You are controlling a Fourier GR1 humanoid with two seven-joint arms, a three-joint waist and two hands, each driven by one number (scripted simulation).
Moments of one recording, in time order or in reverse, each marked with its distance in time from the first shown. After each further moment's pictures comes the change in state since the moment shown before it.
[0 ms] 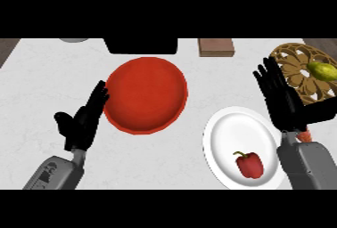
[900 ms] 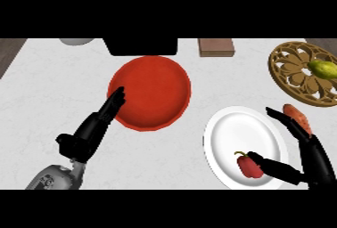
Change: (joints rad) left arm 0.036 0.051 -0.095 -0.178 -0.065 -0.169 0.004; right arm 0.403 -0.192 0.156 -0.315 0.645 -0.242 -0.160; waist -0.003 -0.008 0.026
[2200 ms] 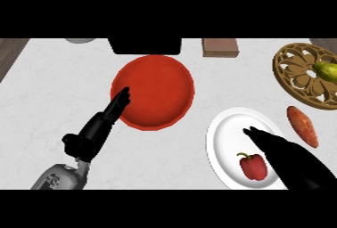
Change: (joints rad) left arm -0.003 -0.046 0.017 0.015 -0.040 -0.047 0.002; right arm -0.242 -0.197 0.281 -0.389 0.023 0.783 1.202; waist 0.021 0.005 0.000
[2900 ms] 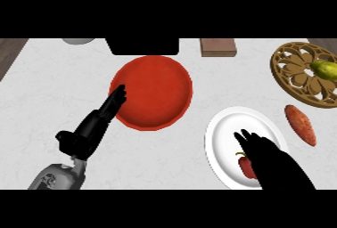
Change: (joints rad) left arm 0.015 -0.035 0.072 -0.020 -0.039 -0.045 0.035; right arm 0.047 0.099 0.107 0.003 0.287 -0.012 -0.029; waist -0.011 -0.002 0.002
